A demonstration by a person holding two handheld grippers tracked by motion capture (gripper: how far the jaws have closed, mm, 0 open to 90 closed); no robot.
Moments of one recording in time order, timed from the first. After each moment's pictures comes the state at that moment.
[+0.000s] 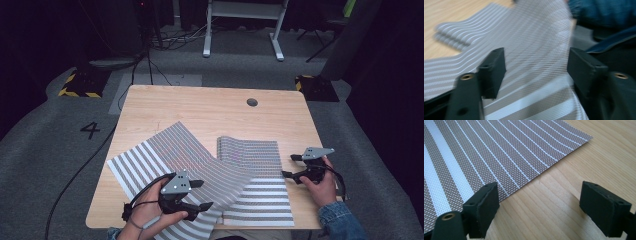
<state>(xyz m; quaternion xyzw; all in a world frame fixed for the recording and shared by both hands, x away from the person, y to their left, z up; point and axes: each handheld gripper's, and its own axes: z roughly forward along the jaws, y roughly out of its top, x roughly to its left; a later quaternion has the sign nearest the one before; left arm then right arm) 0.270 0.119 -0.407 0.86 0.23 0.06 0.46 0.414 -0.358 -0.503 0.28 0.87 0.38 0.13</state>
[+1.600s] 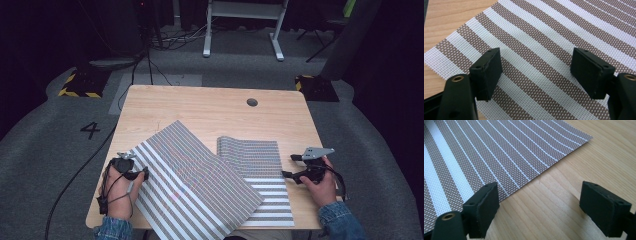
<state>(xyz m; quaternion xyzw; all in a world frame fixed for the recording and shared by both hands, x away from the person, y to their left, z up) 0.346 0.247 -0.491 0.70 0.64 0.20 0.25 0.414 -0.358 -0.503 0.28 0.87 0.39 0.13</state>
